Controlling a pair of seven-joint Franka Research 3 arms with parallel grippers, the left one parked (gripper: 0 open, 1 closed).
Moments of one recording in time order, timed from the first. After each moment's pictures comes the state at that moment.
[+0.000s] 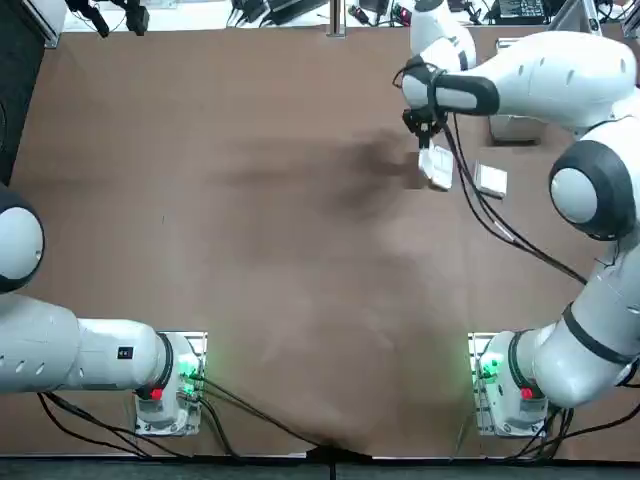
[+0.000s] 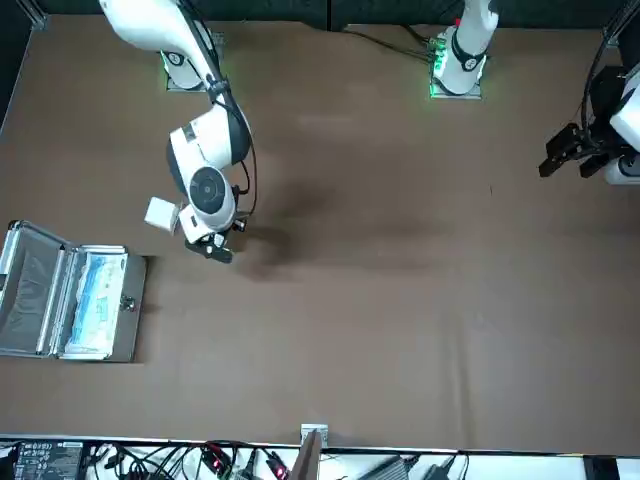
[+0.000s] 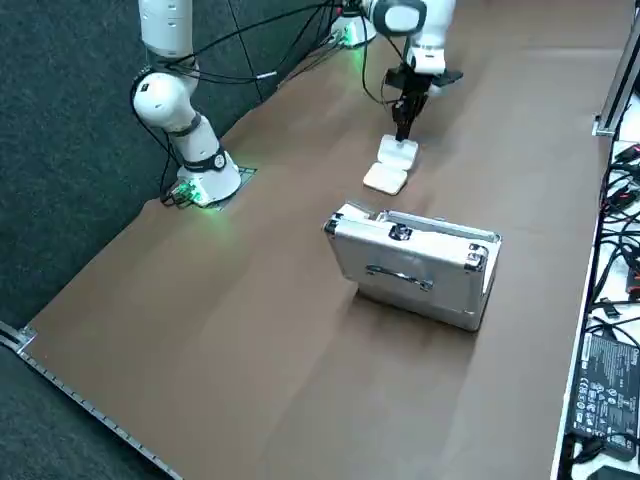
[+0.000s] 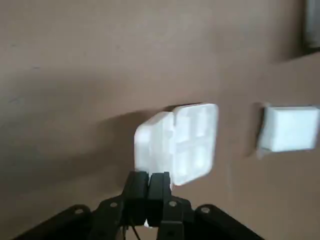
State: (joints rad) arm 0.41 0.45 0.04 -1.75 -0.14 1.92 0.77
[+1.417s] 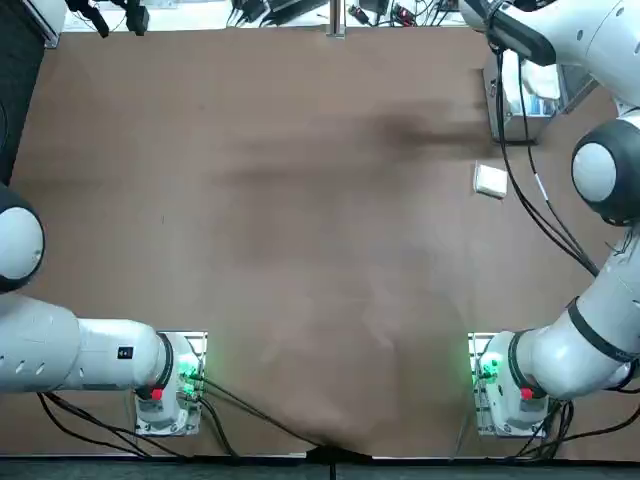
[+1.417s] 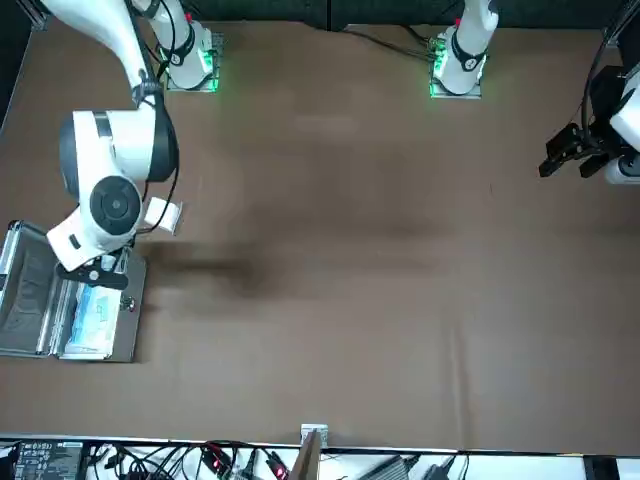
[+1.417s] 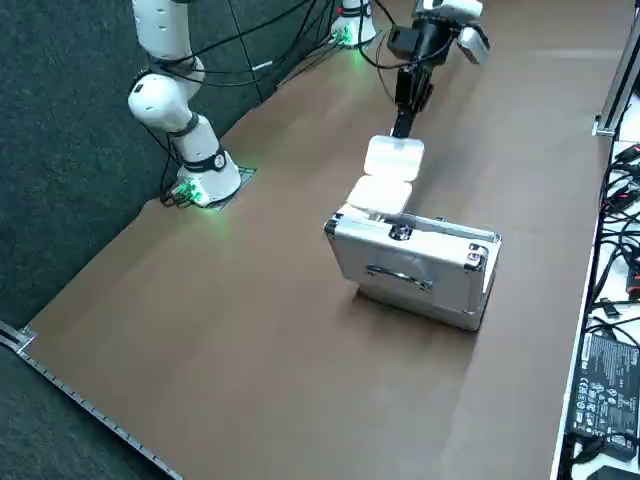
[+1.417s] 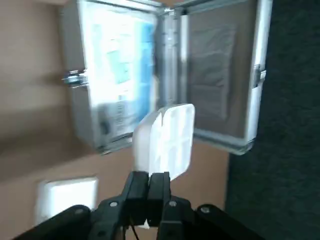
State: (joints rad) arm 0.22 0.45 0.02 -1.44 -0.67 1.54 0.42
